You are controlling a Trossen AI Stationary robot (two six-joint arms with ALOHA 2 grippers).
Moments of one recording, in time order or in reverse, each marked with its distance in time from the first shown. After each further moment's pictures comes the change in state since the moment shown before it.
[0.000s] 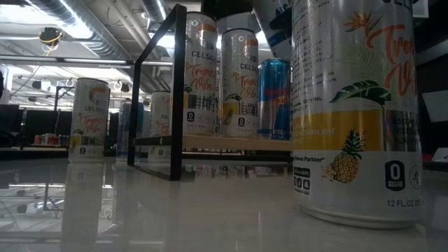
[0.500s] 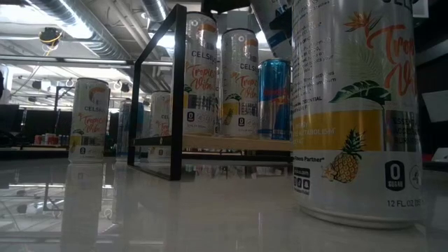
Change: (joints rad) left arm 0.000 0.000 0.000 0.013 0.000 0.055; right arm 0.000 0.000 0.000 0.000 -0.001 0.002
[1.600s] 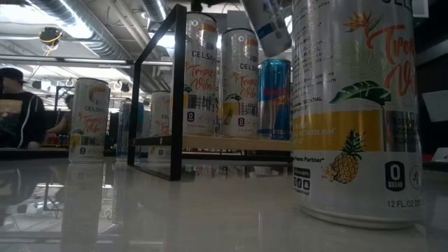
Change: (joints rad) left arm 0.001 -0.087 0.000 -0.068 -0.049 0.000; right arm 0.002 -0.183 0.003 -0.100 -0.016 -0.004
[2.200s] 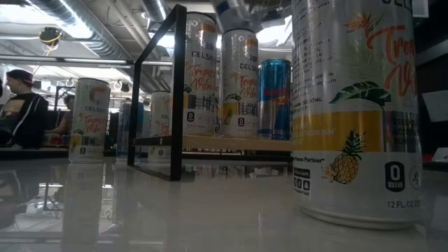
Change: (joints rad) left arm -0.021 -0.276 0.000 -0.332 -0.008 -0.012; right arm -0.001 -0.184 -0.001 -0.116 0.001 0.001
